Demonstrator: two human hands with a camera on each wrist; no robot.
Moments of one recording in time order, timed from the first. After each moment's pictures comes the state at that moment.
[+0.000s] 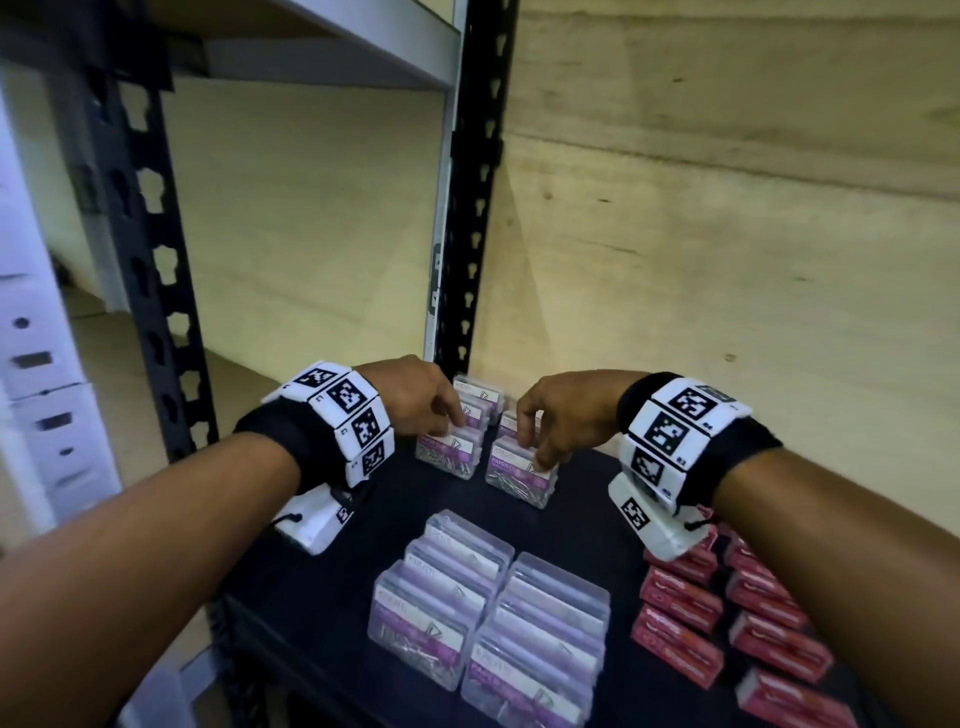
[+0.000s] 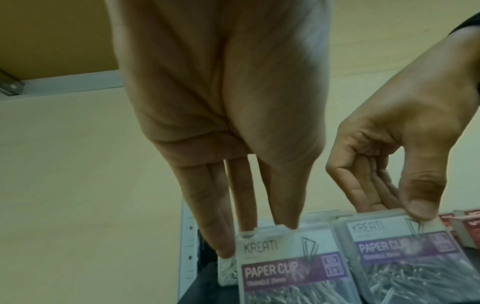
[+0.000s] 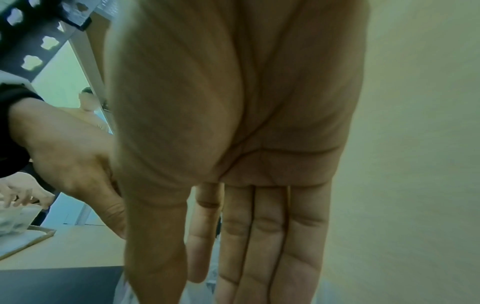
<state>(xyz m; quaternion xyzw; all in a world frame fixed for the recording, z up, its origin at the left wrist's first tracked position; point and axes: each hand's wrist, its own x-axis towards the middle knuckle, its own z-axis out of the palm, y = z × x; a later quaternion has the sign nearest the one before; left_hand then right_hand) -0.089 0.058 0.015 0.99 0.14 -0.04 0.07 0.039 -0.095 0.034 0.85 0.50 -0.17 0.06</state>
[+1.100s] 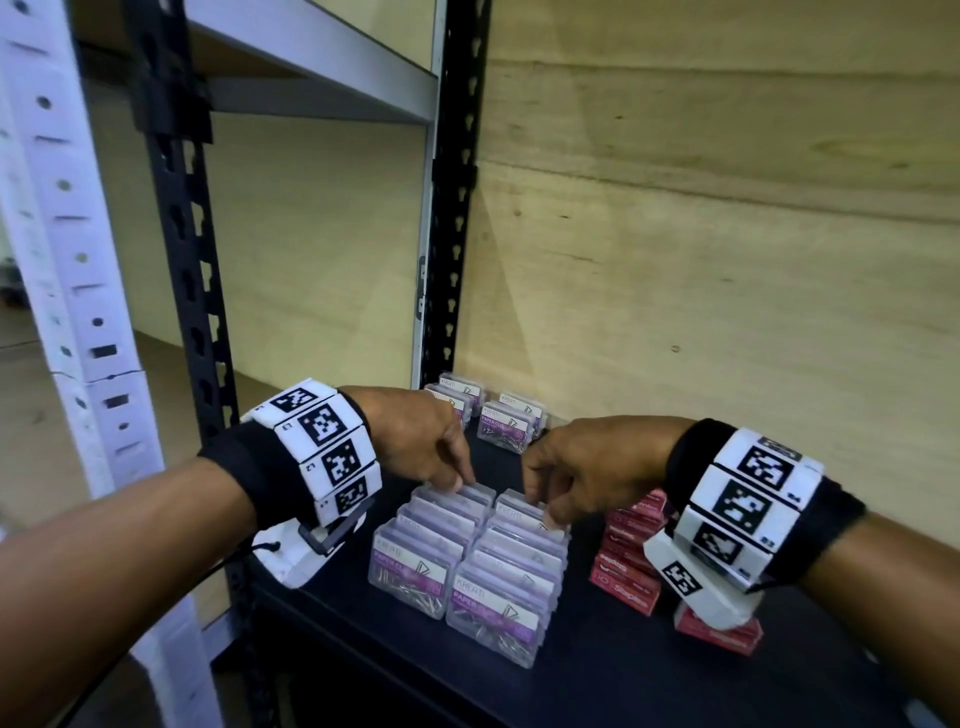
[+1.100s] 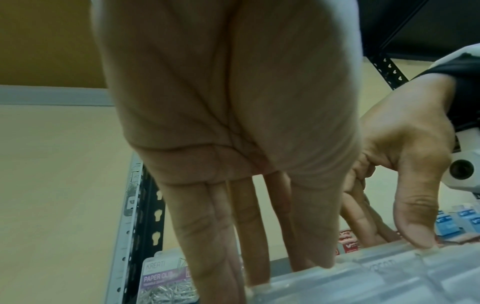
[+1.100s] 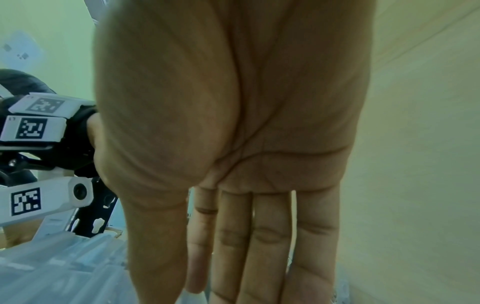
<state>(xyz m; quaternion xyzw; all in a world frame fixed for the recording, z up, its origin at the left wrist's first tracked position) -0.139 -0.019 0.035 0.98 0.08 -0.16 0.11 -0.026 -0.187 0.041 0.82 0.53 -0.21 0.07</state>
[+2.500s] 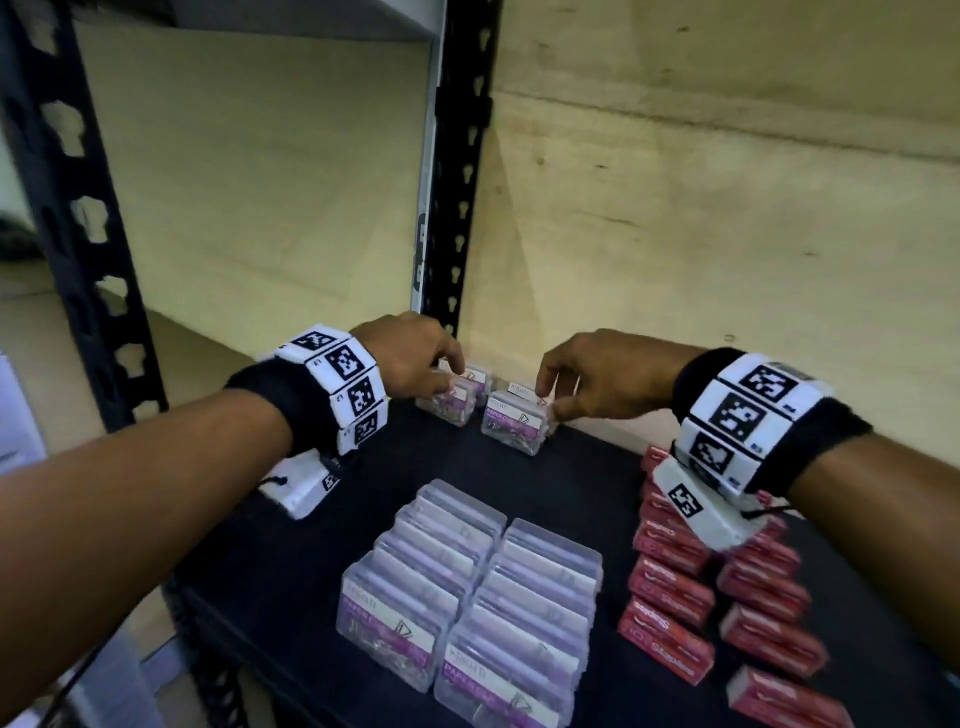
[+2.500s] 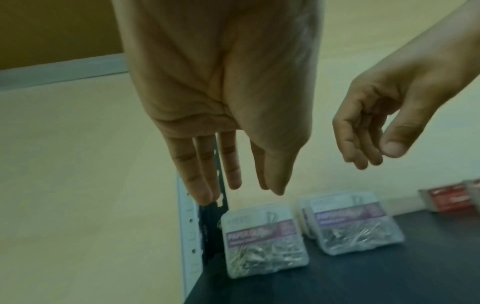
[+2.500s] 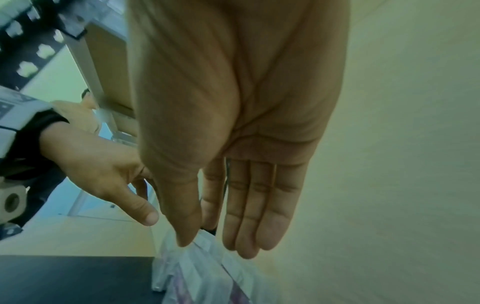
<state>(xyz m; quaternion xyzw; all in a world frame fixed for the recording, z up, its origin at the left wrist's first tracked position) -0.063 0.064 0.014 0.99 0.16 0.04 0.02 0.070 -0.119 0.045 0.84 0.54 -0.07 0.04</state>
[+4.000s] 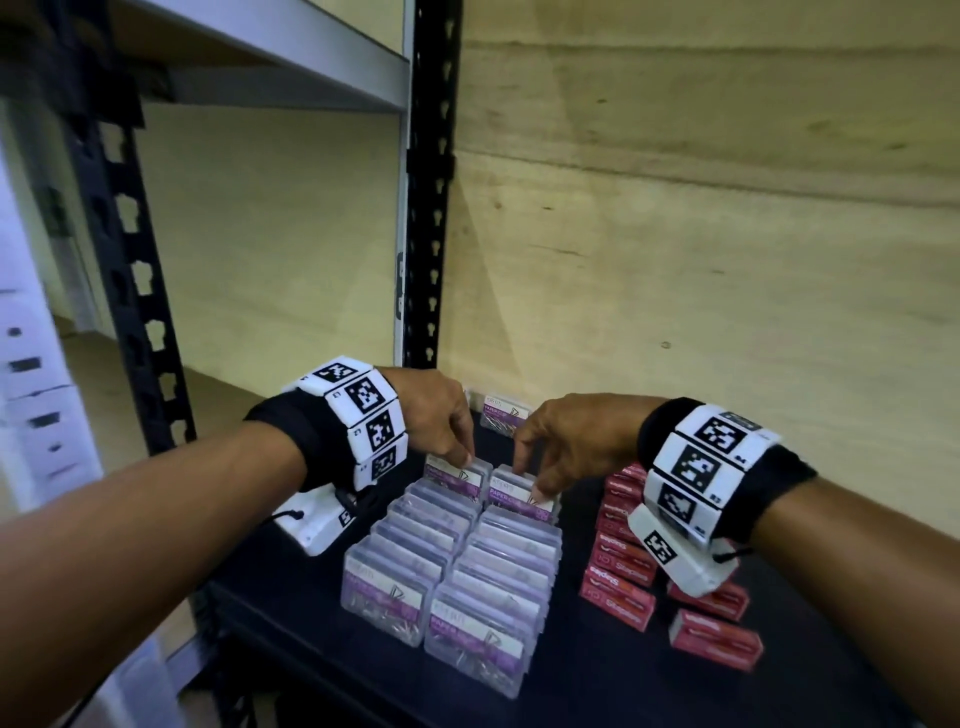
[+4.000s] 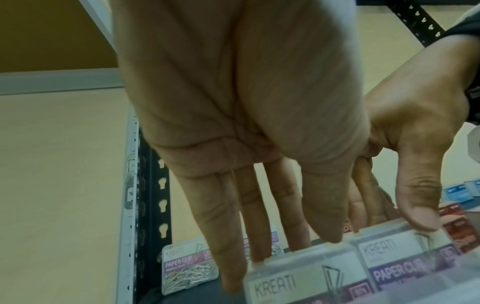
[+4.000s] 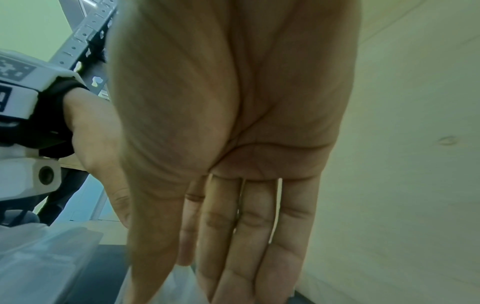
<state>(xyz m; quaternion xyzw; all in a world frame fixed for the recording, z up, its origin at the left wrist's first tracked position) -0.086 -0.006 0.032 0.99 0.10 -0.11 0.08 0.022 -0.167 0.034 0.83 0.51 -0.19 0.05</state>
